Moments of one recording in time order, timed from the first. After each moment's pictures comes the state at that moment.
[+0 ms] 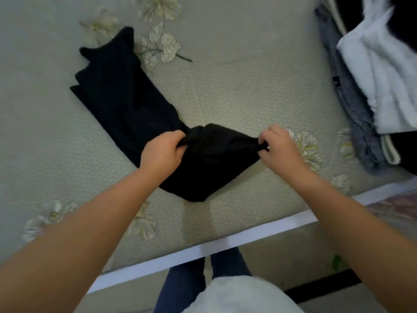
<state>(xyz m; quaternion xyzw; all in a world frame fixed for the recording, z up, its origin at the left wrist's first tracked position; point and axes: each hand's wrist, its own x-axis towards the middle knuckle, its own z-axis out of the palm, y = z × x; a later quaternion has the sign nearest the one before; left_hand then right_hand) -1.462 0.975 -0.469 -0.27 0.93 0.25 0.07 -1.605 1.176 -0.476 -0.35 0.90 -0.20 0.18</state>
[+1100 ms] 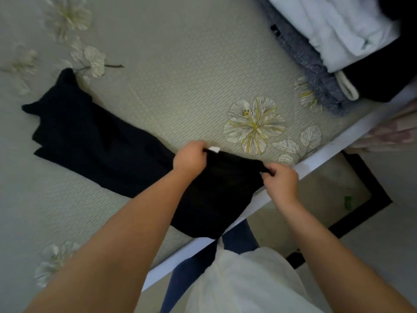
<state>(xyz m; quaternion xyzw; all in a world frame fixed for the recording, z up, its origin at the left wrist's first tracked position) -1.538 1.086 -0.517 -0.17 0.90 0.25 0.30 -1.532 1.286 -0.504 0.08 0.92 -0.31 0.21</state>
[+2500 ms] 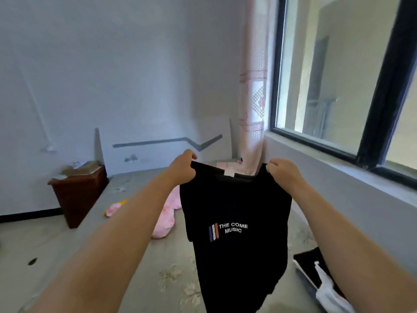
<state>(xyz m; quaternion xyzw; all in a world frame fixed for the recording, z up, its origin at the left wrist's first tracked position) -1.556 0.859 0.041 -0.21 0.93 0.23 -0.20 -1.704 1.065 0.022 -0.35 0.85 -0.39 -0.09</state>
